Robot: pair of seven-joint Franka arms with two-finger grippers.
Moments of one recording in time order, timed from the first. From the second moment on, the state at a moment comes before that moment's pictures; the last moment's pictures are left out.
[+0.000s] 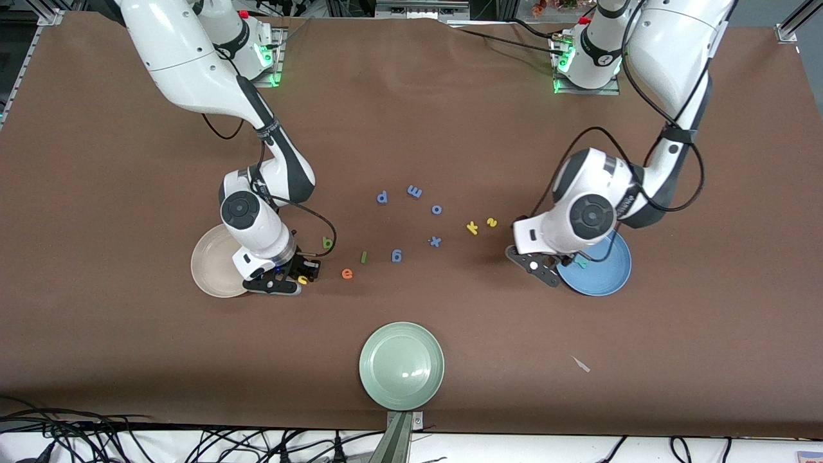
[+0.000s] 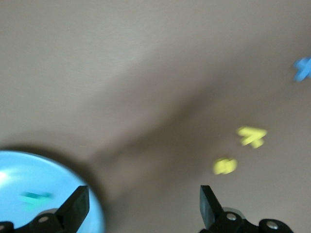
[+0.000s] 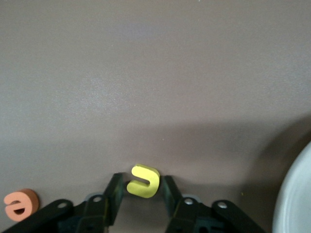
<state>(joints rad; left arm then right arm) -0.18 0.57 -0.24 -1.70 0.07 2.09 0.08 0.36 0.72 0.00 -1.74 0.01 2.63 0.45</state>
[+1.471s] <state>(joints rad) -0.25 0.58 -0.27 -1.96 0.07 2.44 -1.00 0.28 0.36 -0.07 -2.16 0.01 2.59 0.06</state>
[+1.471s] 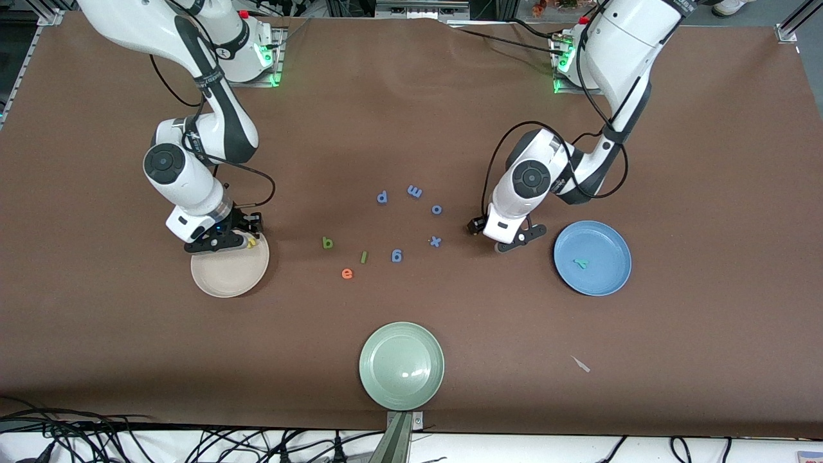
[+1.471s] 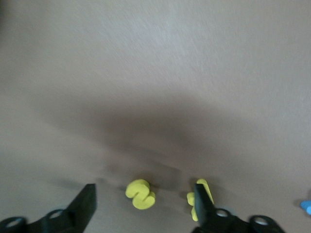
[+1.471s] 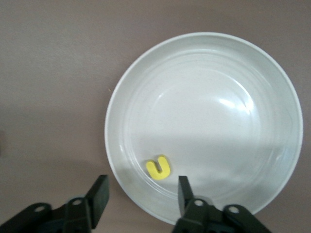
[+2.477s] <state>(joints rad) -0.25 0.59 -0.28 -1.98 0.07 2.46 -1.08 0.45 0.62 0.06 -1.95 0.01 2.73 0.43</state>
